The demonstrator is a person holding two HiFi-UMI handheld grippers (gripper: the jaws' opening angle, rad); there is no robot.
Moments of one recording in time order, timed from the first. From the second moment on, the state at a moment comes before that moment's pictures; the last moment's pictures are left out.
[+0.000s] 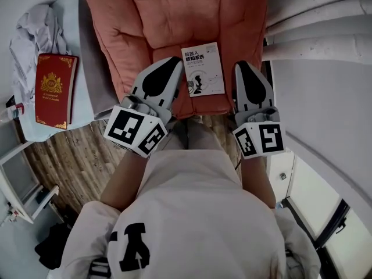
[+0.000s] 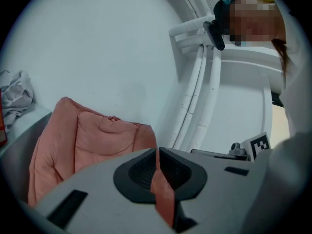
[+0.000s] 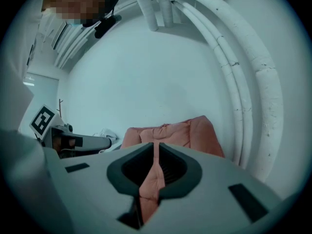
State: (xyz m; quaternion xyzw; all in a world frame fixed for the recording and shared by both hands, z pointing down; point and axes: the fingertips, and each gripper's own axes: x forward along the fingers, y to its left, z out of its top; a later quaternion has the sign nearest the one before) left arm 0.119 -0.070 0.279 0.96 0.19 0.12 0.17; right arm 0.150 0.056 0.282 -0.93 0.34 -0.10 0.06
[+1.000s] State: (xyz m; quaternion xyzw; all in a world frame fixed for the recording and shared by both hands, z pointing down) left arm 0.111 -0.060 0.436 0.93 0.17 0.24 0.20; right arm 0.142 0.063 0.455 -0.92 0.30 -0.24 0.03
